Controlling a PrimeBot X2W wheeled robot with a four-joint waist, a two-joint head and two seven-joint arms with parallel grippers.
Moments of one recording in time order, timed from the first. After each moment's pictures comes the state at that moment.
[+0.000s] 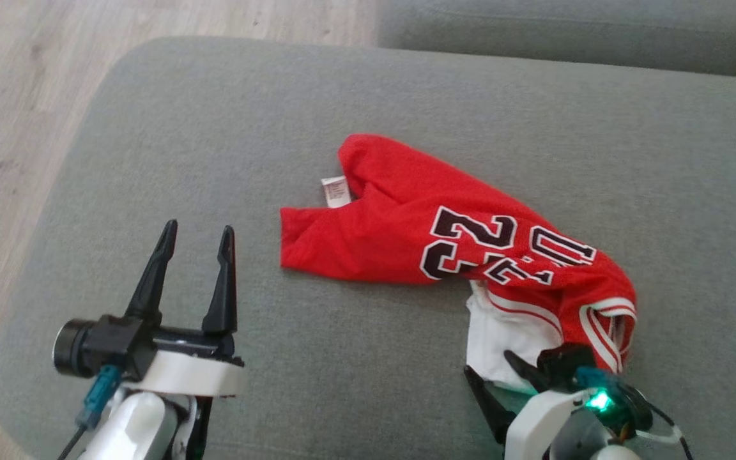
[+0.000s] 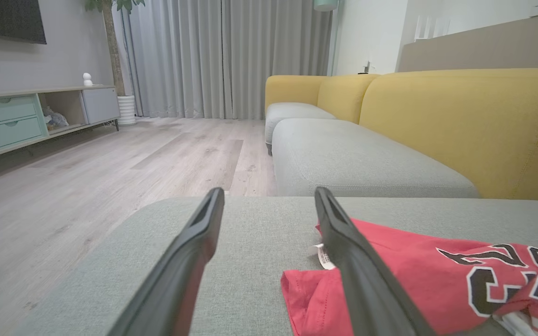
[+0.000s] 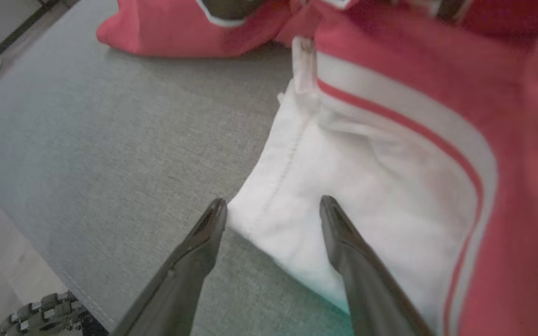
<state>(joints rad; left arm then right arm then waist) -0.18 0.36 -0.49 0.06 -0.47 0.21 -0.24 0.06 -0.07 0.31 0.20 0.18 0.13 0.27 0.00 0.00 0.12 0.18</state>
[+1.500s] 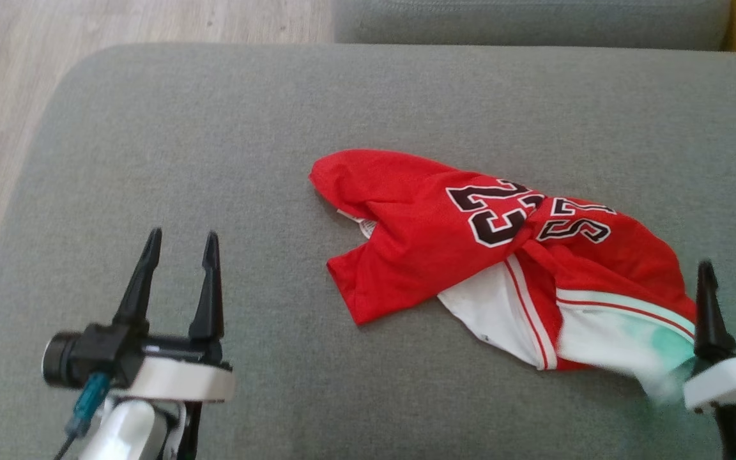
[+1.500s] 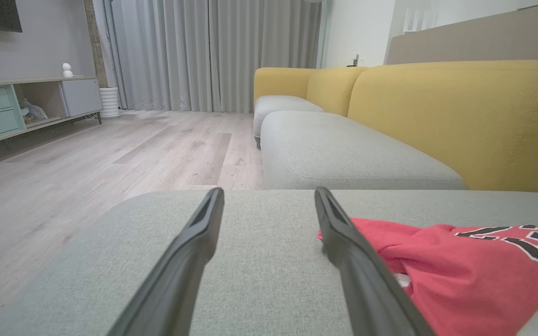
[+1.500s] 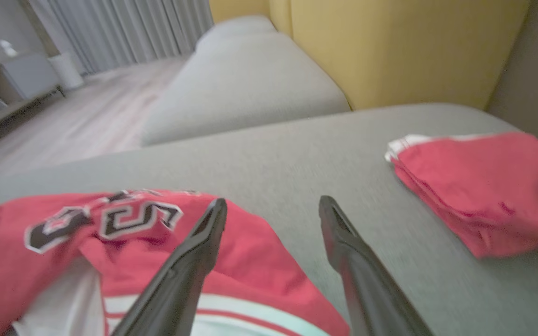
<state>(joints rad) -0.15 0.32 -0.42 0.10 -0.45 0.18 -0.25 0.10 -0.04 -0.26 -0.06 0.22 0.13 0.13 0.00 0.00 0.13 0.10</state>
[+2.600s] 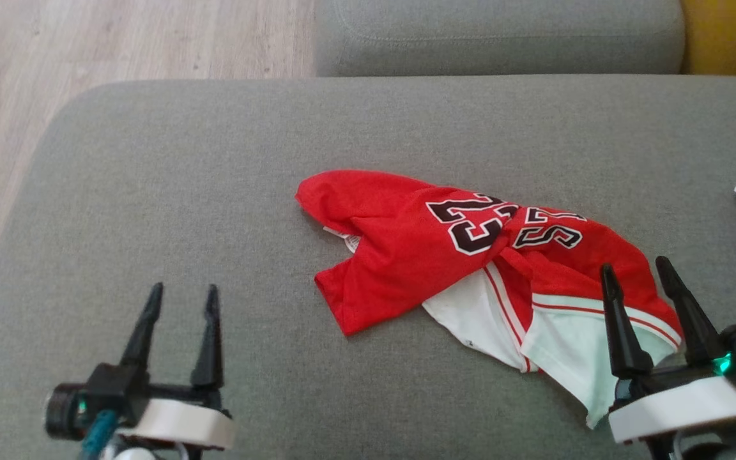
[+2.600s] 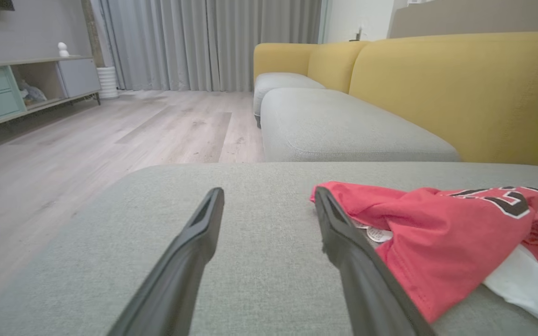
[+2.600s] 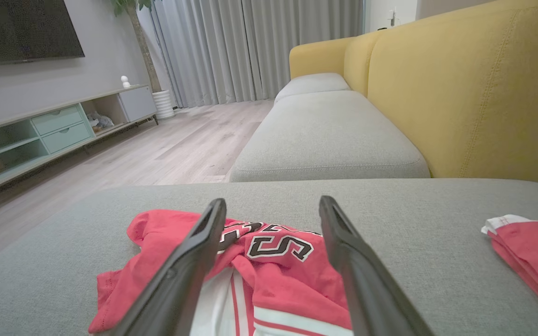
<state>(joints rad) -0.02 0.36 -0.44 0.04 -0.46 0.24 -0.19 0.20 -0.04 0.01 -0.28 0.18 0.13 0.08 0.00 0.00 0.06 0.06</state>
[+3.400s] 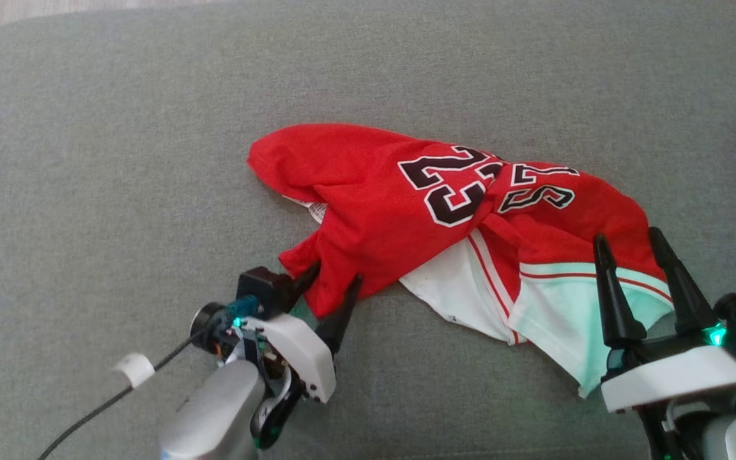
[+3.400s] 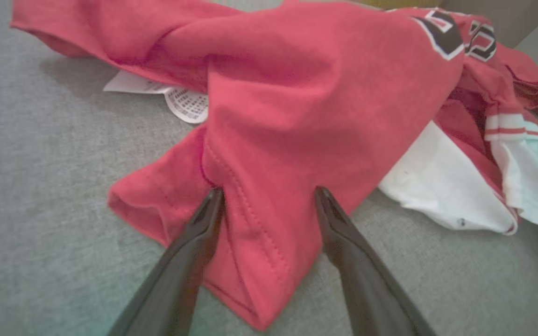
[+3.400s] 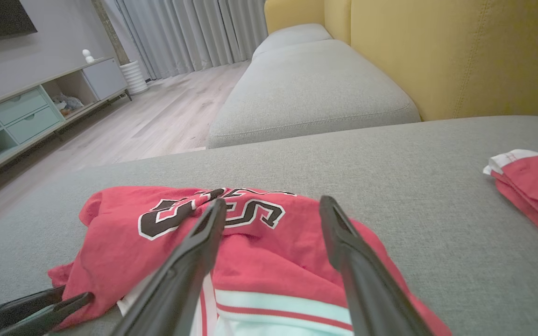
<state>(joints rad) -0.40 0.13 -0.69 0.52 -0.55 -0.05 0.04 0.11 -0.04 0.02 -0.24 0.22 0.13 0.09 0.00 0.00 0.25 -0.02</state>
